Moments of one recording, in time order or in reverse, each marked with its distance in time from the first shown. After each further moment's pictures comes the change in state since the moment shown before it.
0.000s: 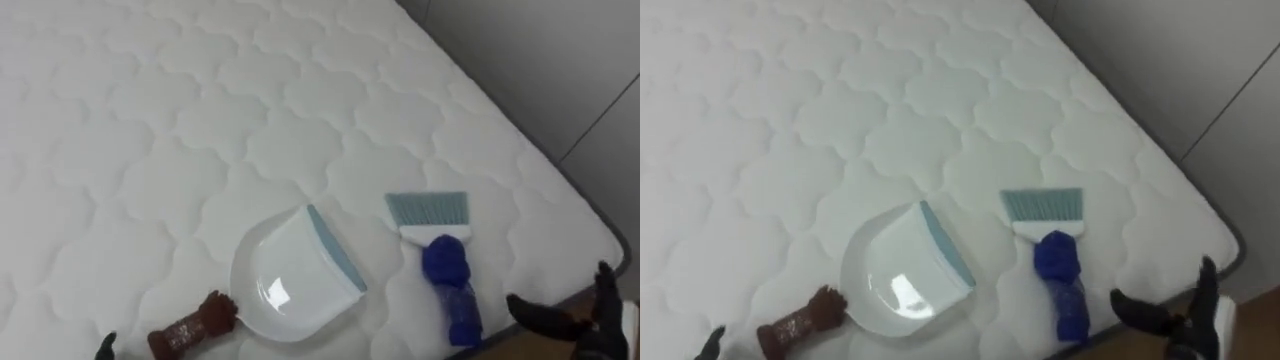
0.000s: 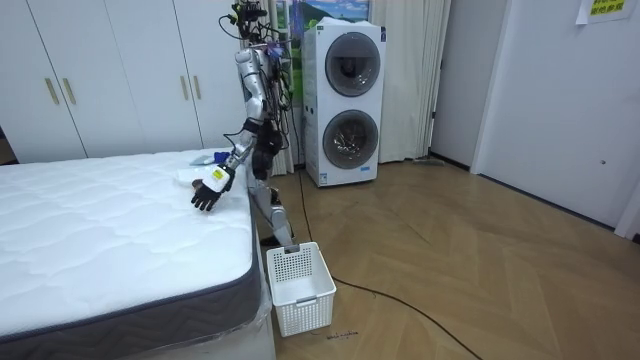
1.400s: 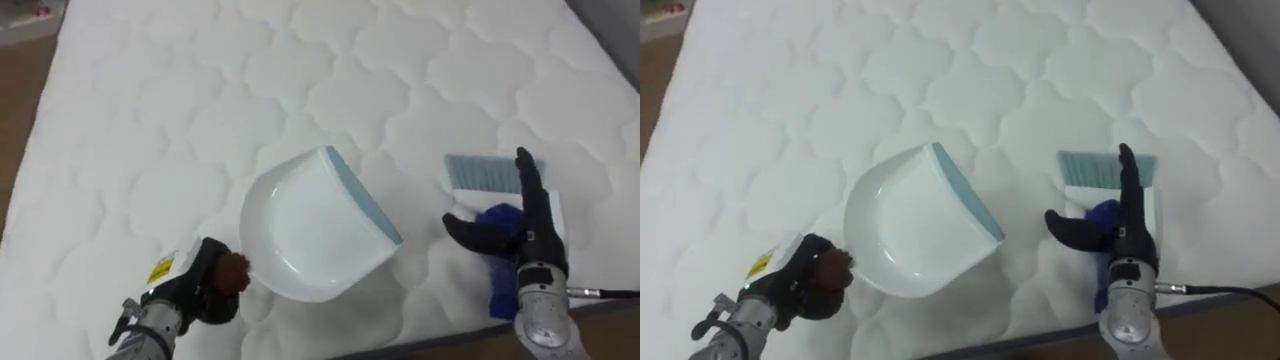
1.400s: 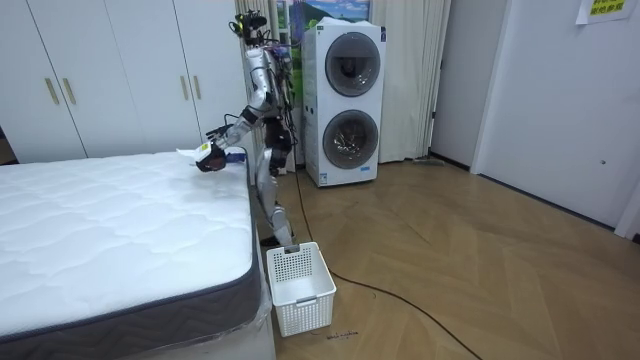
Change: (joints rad) left arm -0.263 0.052 -0.295 -0.321 0.471 0.044 -0.094; right arm -0.134 -0.014 0.194 -0.311 -0.207 -0.026 0.061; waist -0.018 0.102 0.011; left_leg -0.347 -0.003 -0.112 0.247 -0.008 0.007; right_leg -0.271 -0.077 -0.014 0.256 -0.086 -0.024
